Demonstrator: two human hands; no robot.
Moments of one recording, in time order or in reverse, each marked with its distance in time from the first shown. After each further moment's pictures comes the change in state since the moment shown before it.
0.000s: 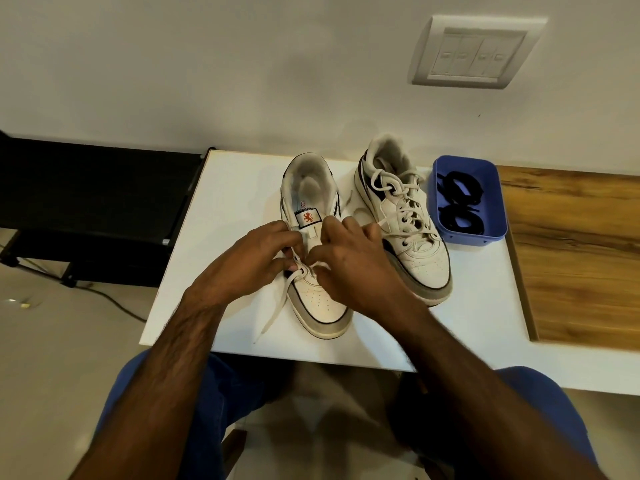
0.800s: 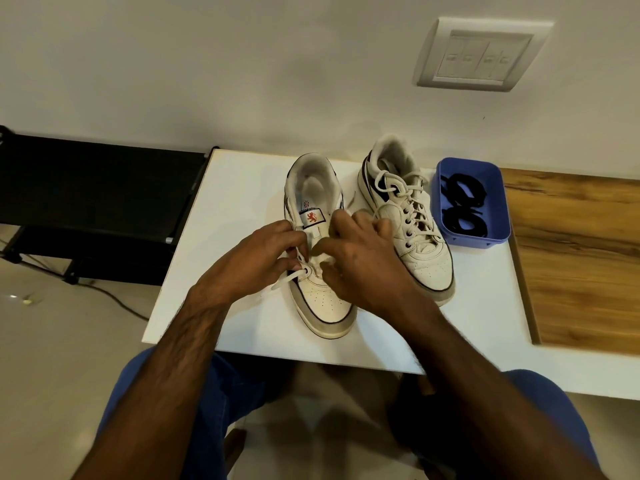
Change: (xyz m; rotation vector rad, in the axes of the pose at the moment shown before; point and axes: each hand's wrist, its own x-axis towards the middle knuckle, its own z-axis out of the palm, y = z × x) left_hand 0.000 0.000 0.000 0.005 -0.008 -0.001; right_hand -0.001 0.003 -0.007 -0.020 0.048 0.002
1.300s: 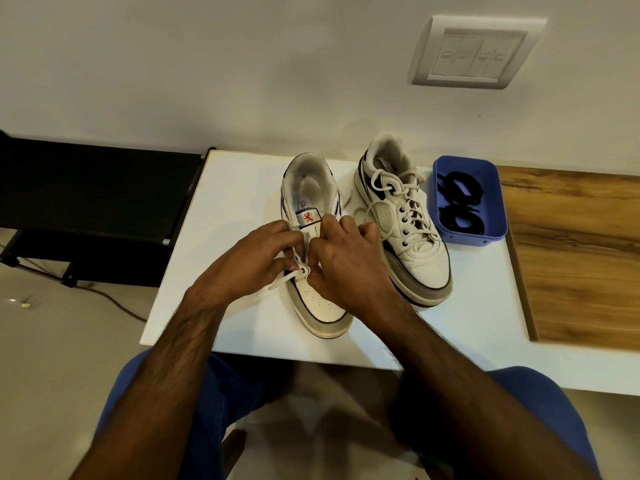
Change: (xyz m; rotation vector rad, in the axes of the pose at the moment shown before) left_hand 0.000 0.000 0.001 0.005 0.005 0.009; right_hand 0.006 -0.015 0.014 -0.069 0.000 0.102
